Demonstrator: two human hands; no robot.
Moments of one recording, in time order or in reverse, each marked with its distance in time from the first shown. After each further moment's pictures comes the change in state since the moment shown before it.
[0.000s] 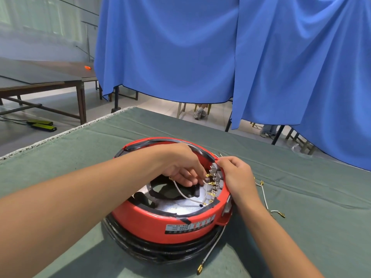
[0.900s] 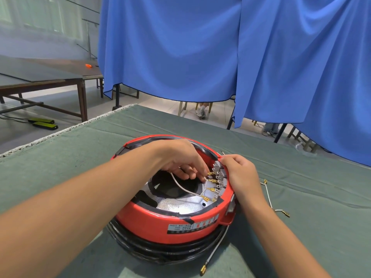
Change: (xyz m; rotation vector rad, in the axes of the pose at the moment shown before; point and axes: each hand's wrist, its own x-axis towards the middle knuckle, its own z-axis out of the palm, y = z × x) left_hand 0.006 -0.003 -0.011 0.101 -0.059 0.073; right_hand 0.000 0.000 0.000 -0.025 -0.006 0.006
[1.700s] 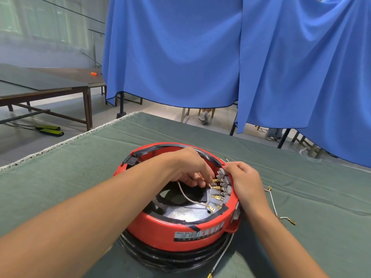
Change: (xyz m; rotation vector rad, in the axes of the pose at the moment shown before) left_hand -0.005 0.003 0.011 -0.058 0.144 -0.007; right_hand 0.000 0.000 0.000 -0.003 -0.006 -0.002
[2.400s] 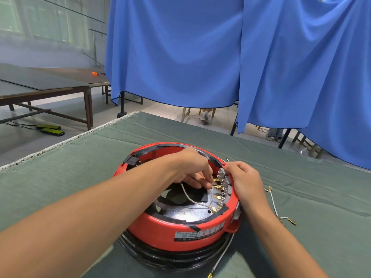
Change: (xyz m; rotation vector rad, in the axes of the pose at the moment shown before) left_hand 0.001 0.000 0.006 -0.121 0.041 -0.012; right_hand 0.000 -0.001 0.000 0.010 0.008 -0.012
